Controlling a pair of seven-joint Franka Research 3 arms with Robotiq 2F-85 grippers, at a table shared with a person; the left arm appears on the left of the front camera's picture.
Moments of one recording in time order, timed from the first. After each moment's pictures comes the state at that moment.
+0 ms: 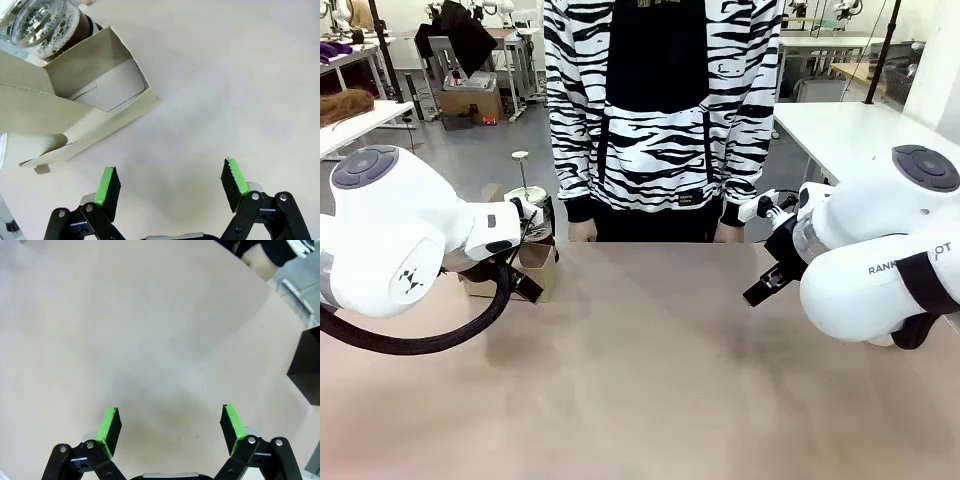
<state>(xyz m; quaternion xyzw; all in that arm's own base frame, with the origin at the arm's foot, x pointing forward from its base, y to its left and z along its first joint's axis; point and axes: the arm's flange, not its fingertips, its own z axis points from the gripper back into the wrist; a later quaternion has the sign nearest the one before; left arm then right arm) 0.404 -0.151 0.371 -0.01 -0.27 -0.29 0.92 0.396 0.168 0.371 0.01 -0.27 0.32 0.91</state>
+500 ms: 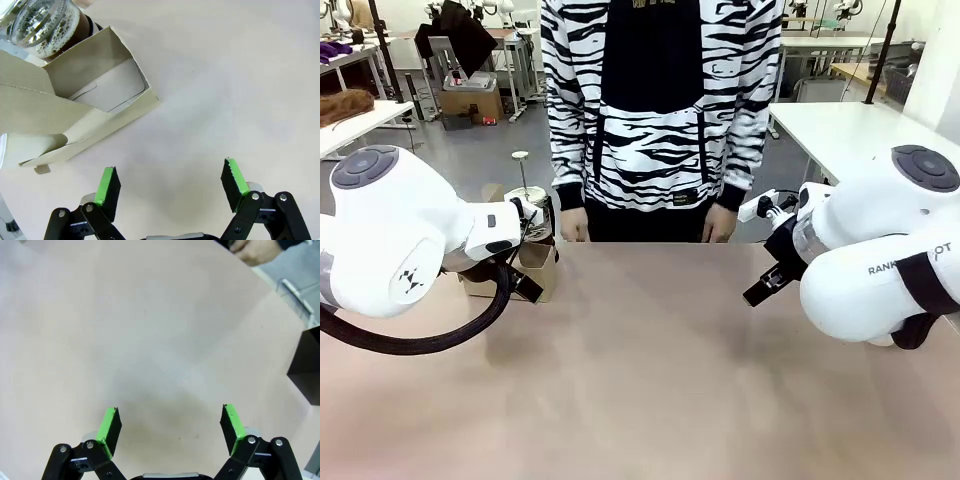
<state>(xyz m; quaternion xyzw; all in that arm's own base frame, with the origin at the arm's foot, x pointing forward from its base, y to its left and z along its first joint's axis) 0.404 -0.151 0.371 -0.01 -0.27 -0.29 0.92 0.396 0.168 0.371 0.01 -0.27 0.32 0.91</state>
